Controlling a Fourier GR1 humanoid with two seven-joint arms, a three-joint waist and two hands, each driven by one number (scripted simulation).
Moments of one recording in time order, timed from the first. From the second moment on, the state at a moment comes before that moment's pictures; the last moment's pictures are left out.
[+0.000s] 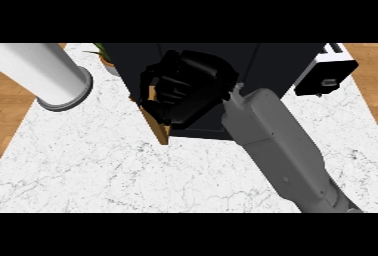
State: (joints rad) left arm 0.91 0.80 0.33 -1.86 0.99 -0.49 -0.64; right arm -0.94 -0.07 0.30 -1.22 -0.82 0.35 0.44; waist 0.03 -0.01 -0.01
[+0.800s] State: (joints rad) left arm 0.86 0.75 0.33 -1.86 0.96 -0.52 -0.58; right arm -1.01 -0.02 0.29 -1.13 -0.67 0.32 0.32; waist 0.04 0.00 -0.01
